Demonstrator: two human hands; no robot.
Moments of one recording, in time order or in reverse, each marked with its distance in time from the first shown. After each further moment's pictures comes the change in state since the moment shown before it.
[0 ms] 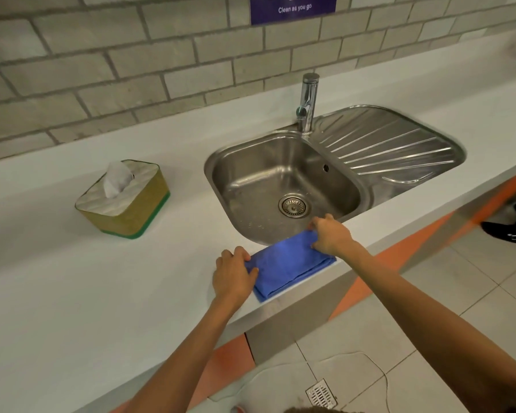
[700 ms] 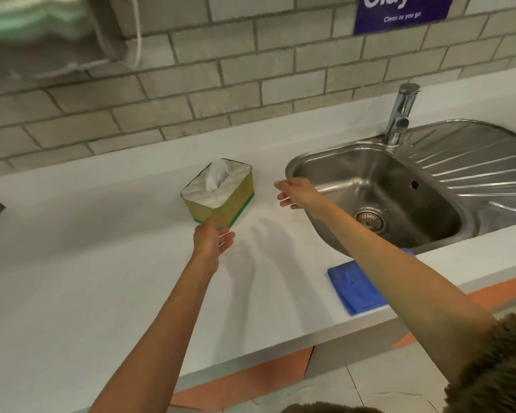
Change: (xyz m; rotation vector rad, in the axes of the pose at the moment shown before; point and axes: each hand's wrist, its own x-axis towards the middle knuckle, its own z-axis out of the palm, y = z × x) left_hand 0.043 -0.123 -0.152 -1.297 0.237 -0.537; right_hand 0.055 -0.235 -0.014 0.916 -0.127 -0.213
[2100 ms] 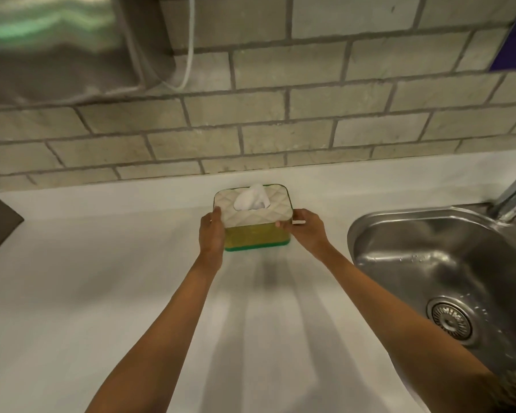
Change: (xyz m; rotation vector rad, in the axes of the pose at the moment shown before) left_hand 0.208 0.099 0.006 0.142 0.225 0.198; right_hand 0.198 -0.027 0.081 -0.081 0.032 -0.122
